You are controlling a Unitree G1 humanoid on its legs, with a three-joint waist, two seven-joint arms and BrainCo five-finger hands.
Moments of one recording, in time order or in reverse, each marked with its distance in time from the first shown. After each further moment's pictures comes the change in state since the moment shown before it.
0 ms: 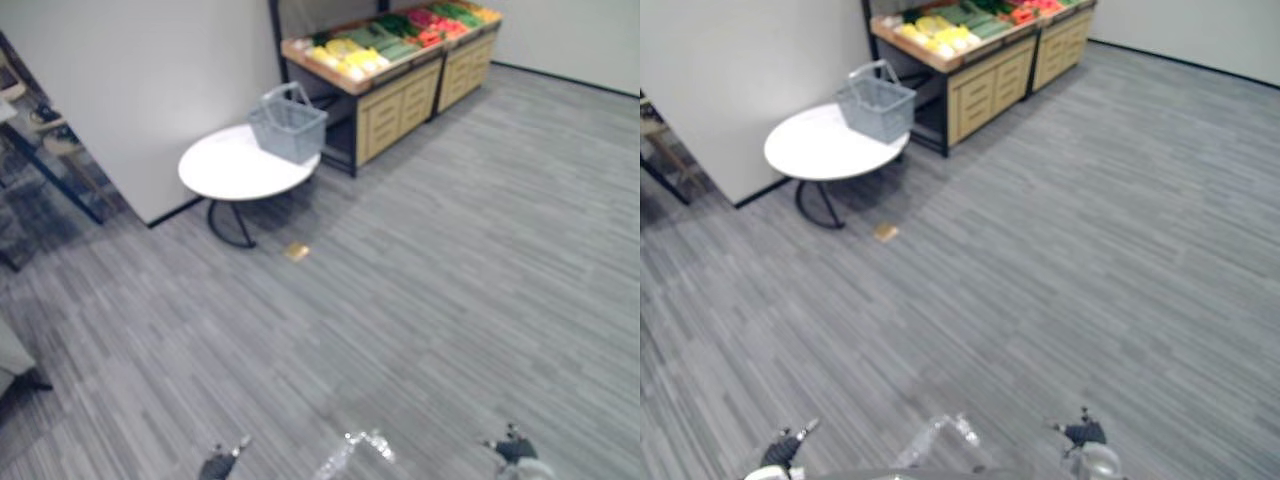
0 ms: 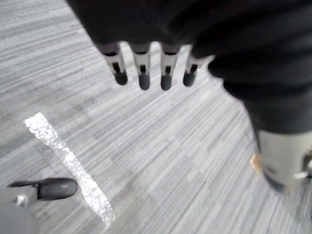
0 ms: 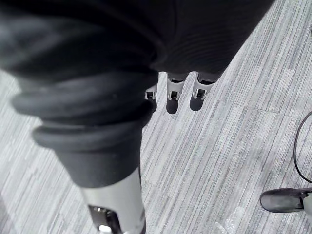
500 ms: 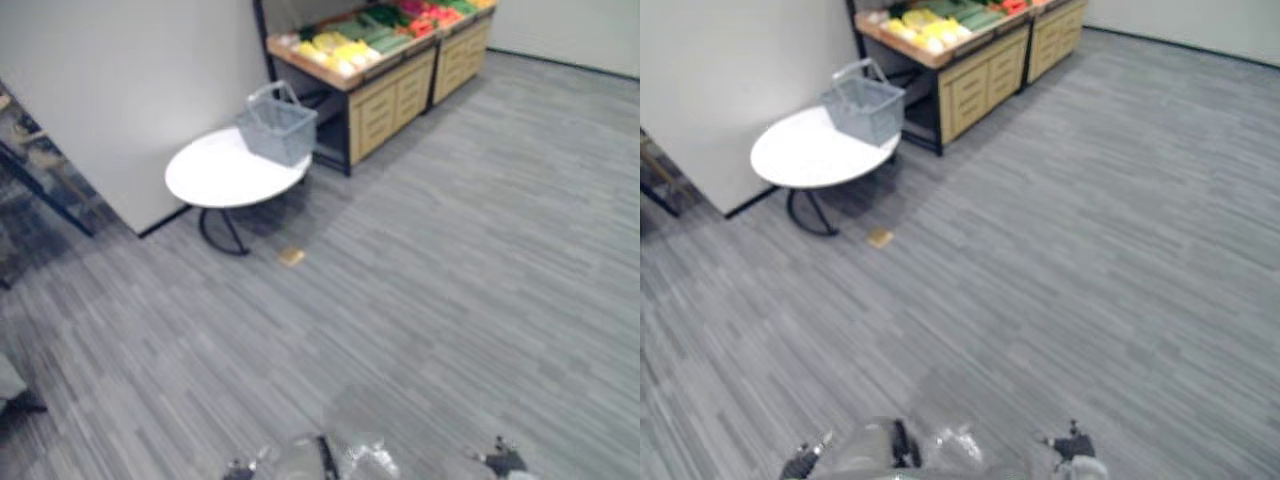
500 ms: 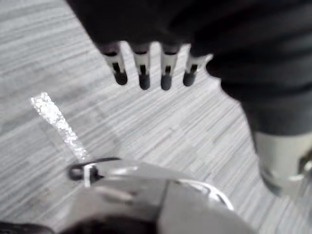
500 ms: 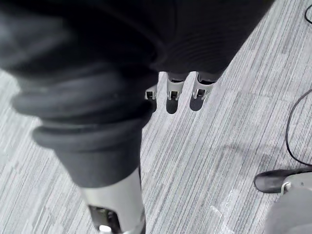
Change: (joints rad) left arm 0.063 -0.094 0.018 -0.011 -0.001 0.000 -0.004; right arm 0.042 0.052 0.045 -0.040 0.003 0.011 -0.001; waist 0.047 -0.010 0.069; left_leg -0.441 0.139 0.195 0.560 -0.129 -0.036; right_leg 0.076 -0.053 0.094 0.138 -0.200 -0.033
